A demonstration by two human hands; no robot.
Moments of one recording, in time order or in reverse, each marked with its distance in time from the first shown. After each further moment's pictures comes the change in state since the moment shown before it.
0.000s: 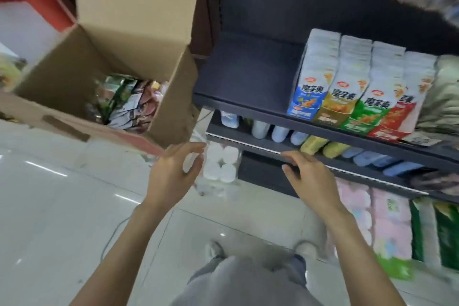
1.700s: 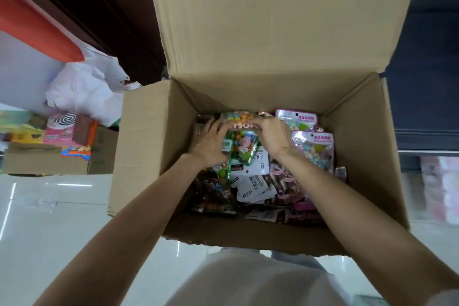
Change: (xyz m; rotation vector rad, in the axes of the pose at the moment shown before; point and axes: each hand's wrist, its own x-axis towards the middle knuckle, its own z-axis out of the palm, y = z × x) left_hand 0.298 -0.444 -0.066 0.402 -0.976 0.108; right_hand 0.367 -0.356 0.318 -0.034 -0.217 0.253
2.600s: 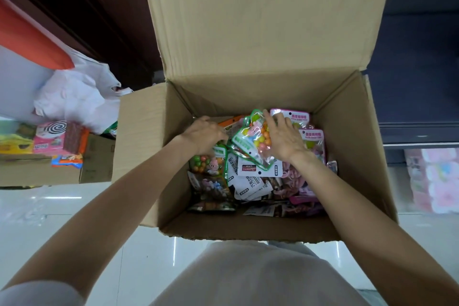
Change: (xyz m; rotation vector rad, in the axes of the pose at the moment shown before) left_hand 0.000 0.005 -0.052 0.581 -0.153 0.362; right_hand -0.032 0.017 -0.031 -0.139 -0.247 0.111
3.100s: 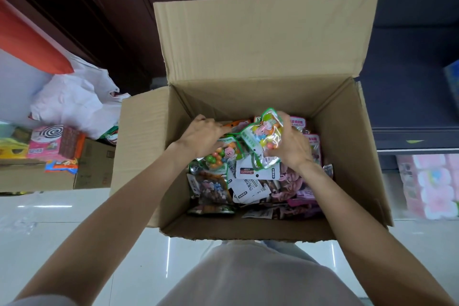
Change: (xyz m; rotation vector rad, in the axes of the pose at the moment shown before) left_hand -0.017 0.004 -0.004 -0.097 0.317 -0.108; right_hand -0.025 0.004 -0.007 0.311 0.207 0.146
